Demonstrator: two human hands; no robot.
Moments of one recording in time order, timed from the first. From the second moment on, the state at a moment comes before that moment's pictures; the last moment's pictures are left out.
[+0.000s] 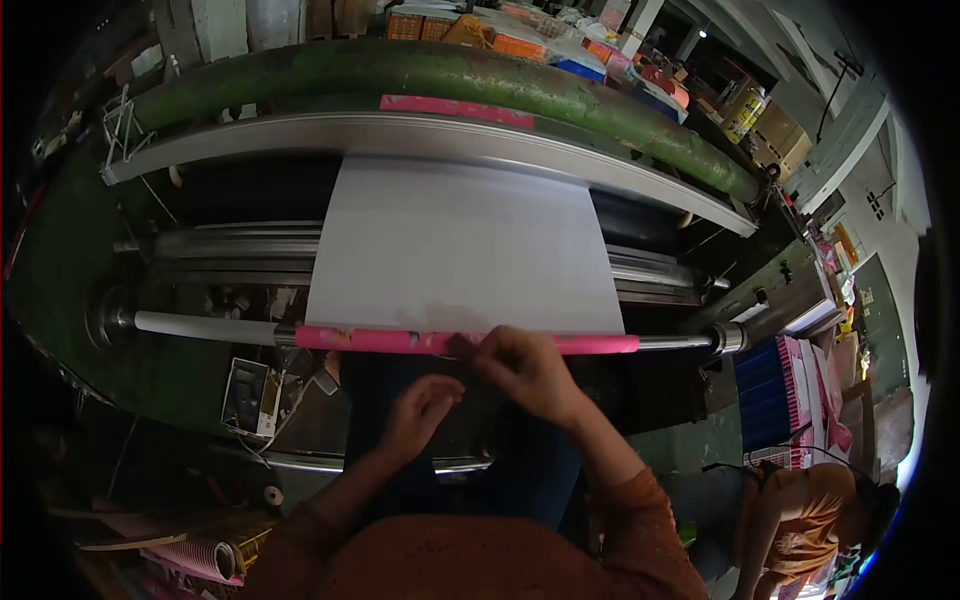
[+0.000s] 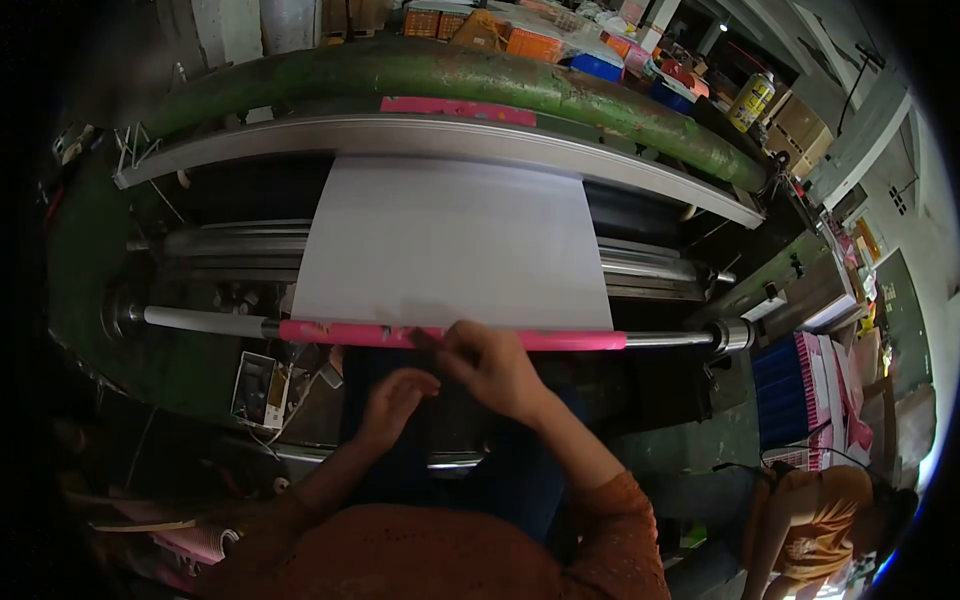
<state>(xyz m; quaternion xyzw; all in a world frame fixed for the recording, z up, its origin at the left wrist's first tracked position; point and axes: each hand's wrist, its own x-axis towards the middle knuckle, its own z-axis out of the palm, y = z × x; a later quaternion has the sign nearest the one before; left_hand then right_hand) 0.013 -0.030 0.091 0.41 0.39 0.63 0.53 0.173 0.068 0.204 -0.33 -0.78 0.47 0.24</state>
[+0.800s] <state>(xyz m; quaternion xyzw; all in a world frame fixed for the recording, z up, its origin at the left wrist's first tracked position) -0.004 -0.018 0.007 0.73 0.66 0.17 0.00 0.285 0.009 0.034 -0.57 -0.76 0.21 0.22</state>
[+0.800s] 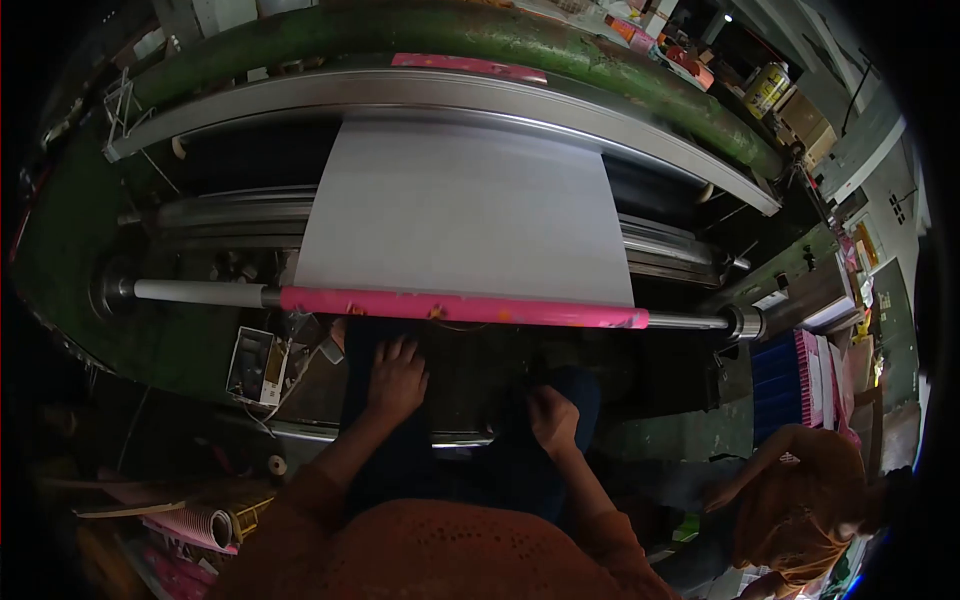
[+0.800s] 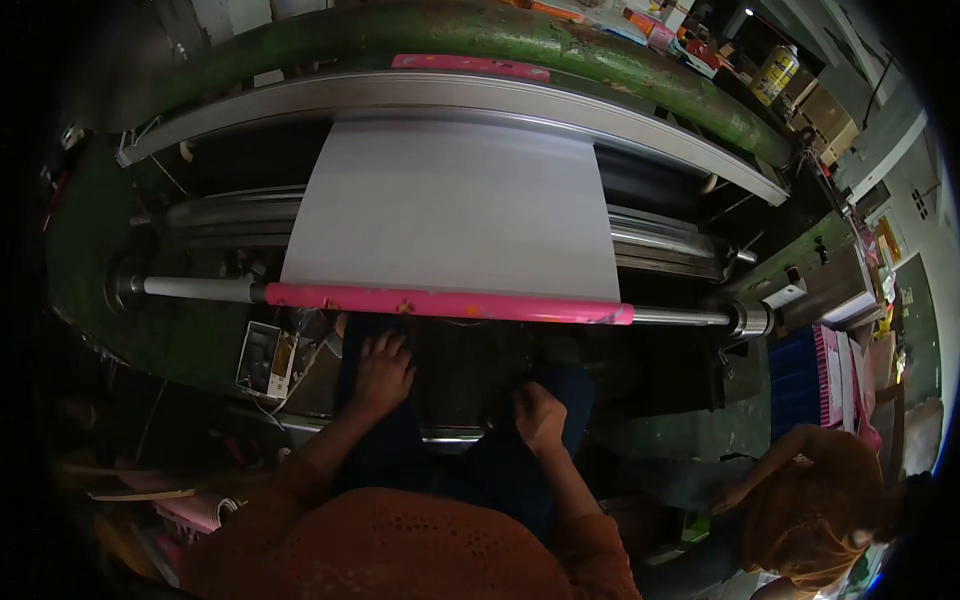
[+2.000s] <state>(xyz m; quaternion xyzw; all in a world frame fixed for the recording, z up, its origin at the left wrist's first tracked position) -0.086 -0.008 0.152 0.73 0.62 0.25 -0.14 -0.045 0.157 0.191 -0.22 -0.94 0.21 0.17</state>
